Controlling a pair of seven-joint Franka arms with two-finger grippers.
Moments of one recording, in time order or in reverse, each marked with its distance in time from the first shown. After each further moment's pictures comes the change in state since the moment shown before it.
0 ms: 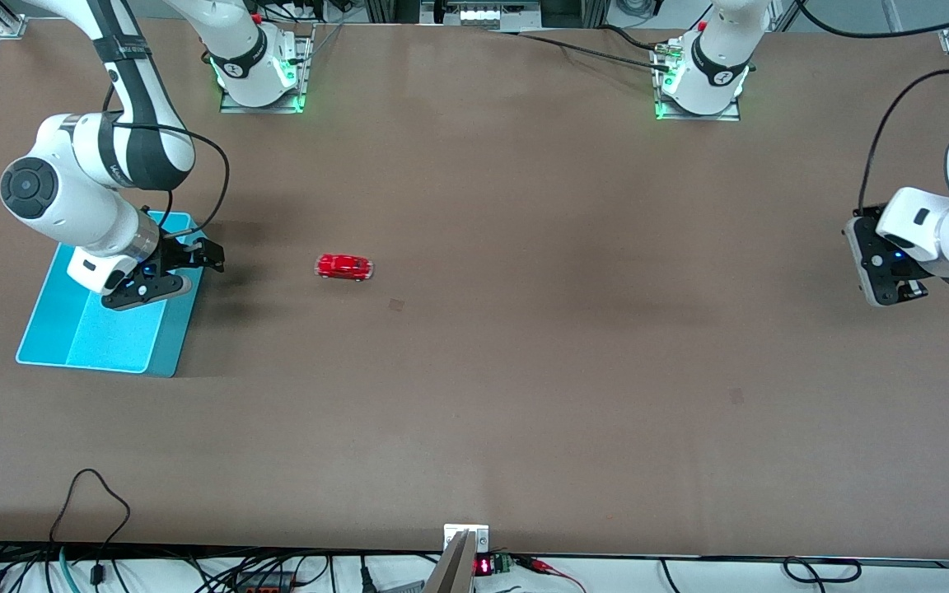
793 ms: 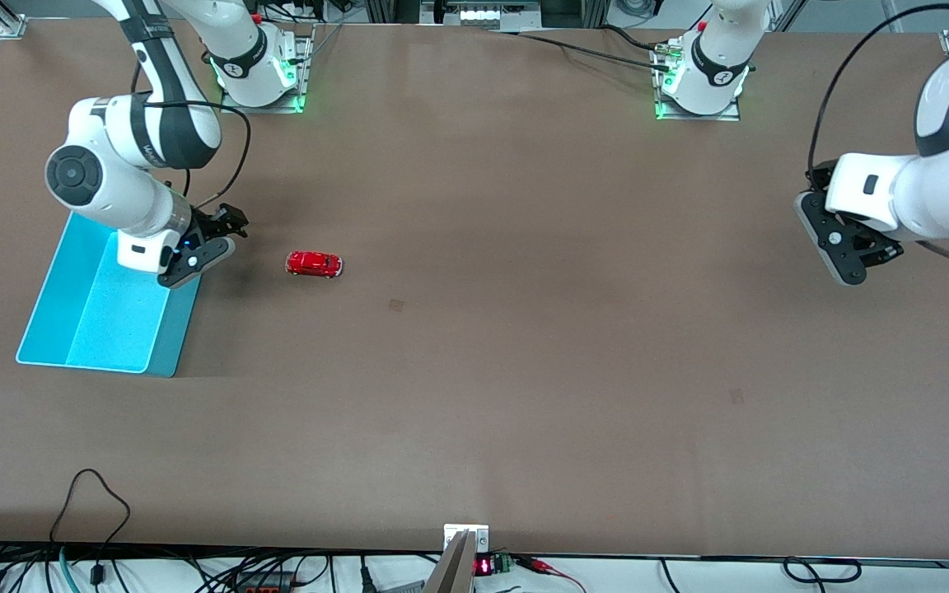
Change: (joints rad) left arm -0.003 -0.009 -0.212 0.171 0.000 -0.275 -0.429; right arm 0.058 -0.062 0.023 -0.150 0.000 0.047 -0.242
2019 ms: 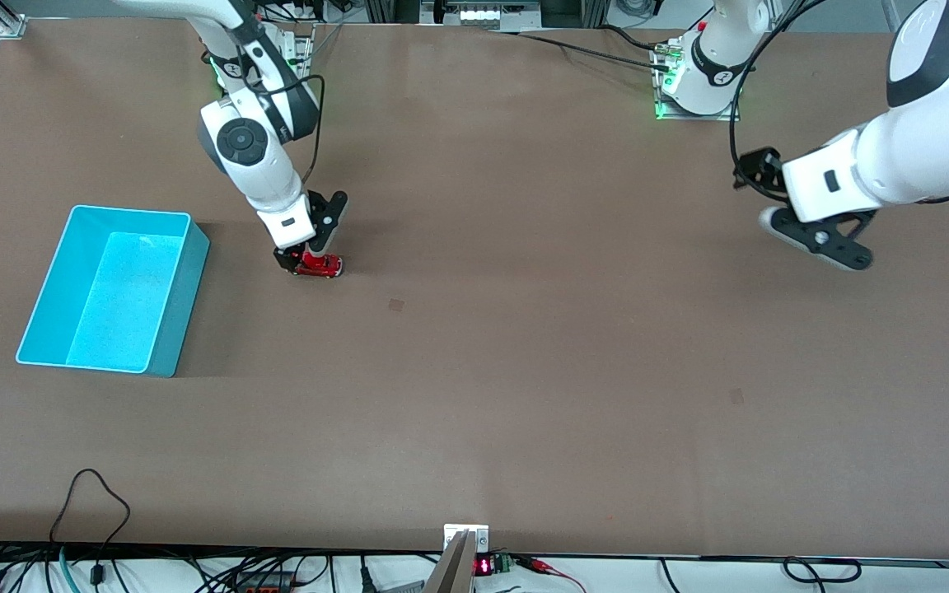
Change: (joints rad) left arm -0.442 -0.084 0.417 0.045 -0.240 0.074 -0.638; right arm -0.049 0.115 0.322 -0.133 -0.271 0.363 -0.085
